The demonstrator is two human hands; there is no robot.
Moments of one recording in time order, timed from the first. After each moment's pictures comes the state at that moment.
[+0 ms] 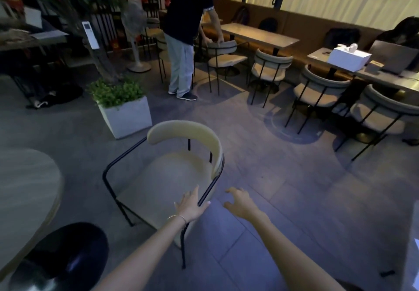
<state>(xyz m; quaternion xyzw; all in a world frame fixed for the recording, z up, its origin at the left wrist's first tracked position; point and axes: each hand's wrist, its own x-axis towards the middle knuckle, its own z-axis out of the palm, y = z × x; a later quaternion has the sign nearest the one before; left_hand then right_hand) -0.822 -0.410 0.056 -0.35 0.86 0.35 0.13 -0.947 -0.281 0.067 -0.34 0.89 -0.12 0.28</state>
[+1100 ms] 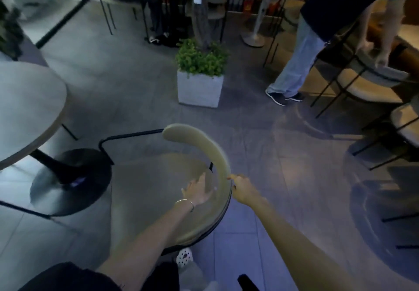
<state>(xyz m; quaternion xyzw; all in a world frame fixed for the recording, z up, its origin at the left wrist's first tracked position) -1.145 -0.586 -0.009 -0.63 0.66 0.42 0.05 -1.310 -0.577 0.009 -0.63 0.71 0.04 0.32</state>
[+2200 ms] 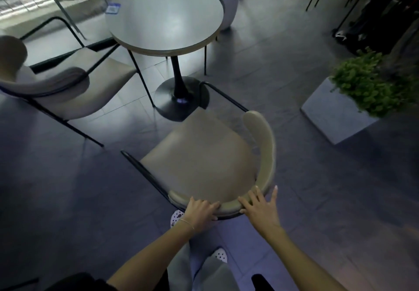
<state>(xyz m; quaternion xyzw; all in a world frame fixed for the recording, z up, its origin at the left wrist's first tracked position) -1.233 -0.528 -0.061 -0.78 0.51 0.34 0.12 -1.373 -0.671 -0.076 -0.93 0.23 0.27 0.04</state>
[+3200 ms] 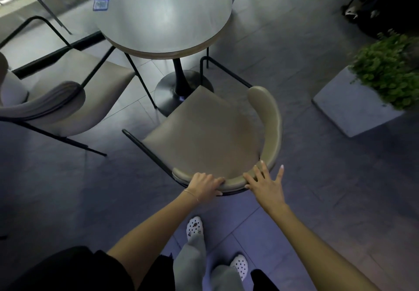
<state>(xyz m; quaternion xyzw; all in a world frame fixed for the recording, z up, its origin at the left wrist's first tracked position) -1.050 -0.582 -0.068 -0.75 0.58 0.30 0.13 -1.208 -0.712 -0.089 -0.94 0.25 0.24 0.01</state>
